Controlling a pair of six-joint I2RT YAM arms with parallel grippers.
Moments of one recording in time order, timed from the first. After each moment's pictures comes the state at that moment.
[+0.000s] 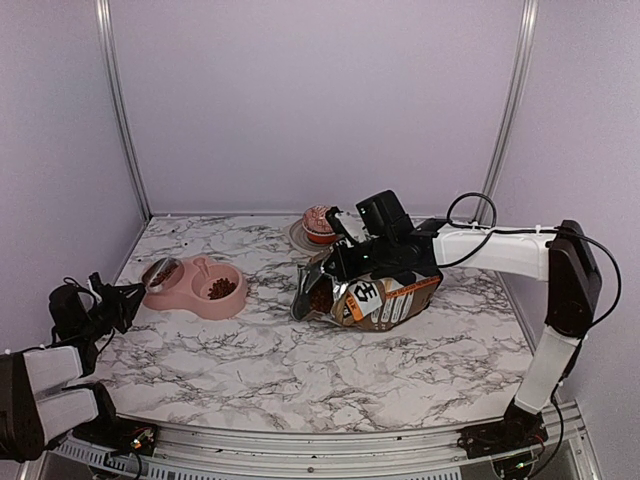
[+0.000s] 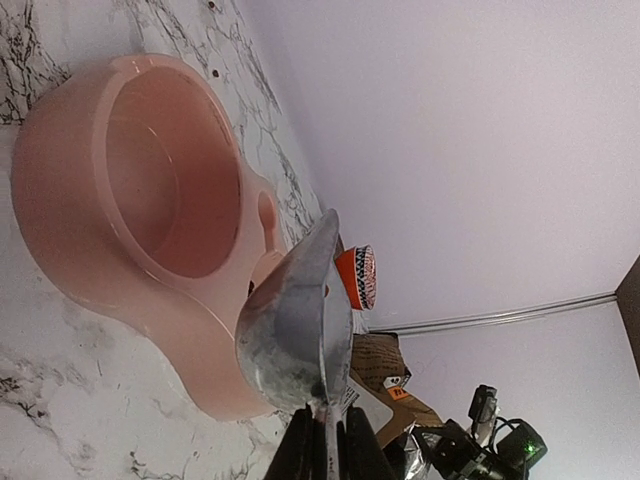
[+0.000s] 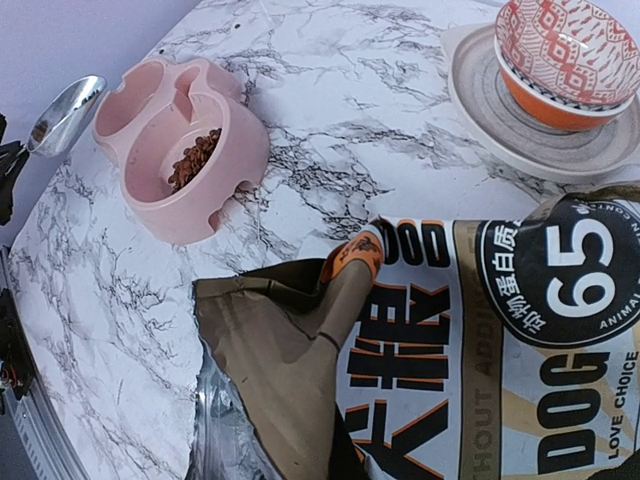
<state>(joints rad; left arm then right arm) 0.31 0.93 0.08 0.64 0.73 -1.21 0.75 1.78 1.33 -0.25 -0.18 0.28</state>
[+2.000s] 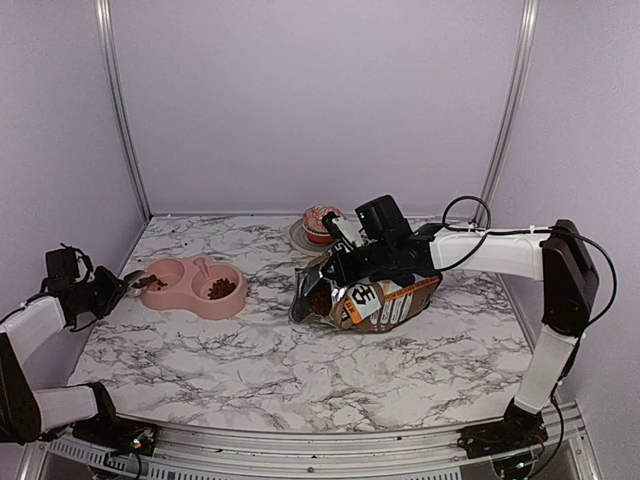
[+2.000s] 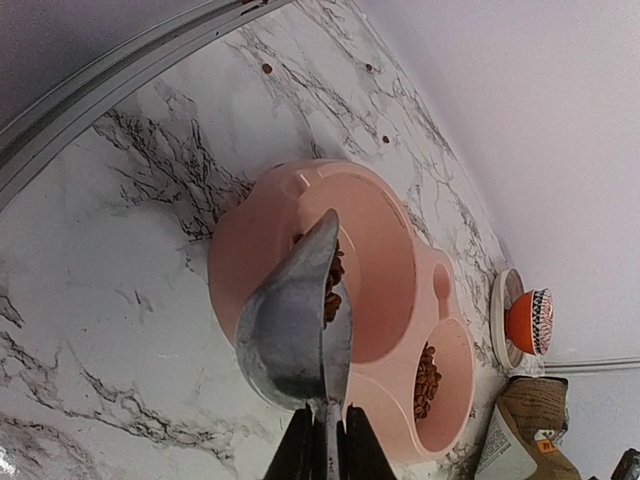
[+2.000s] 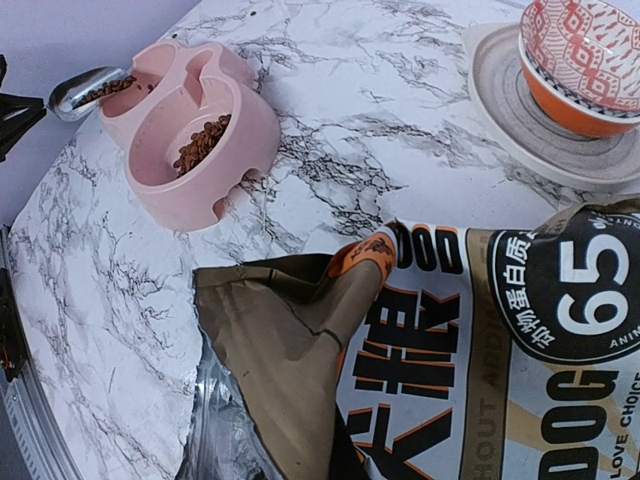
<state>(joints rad) 0.33 1.00 0.48 -0.15 0.41 -0.71 0.74 1.80 1.31 -0.21 -0.22 0.23</state>
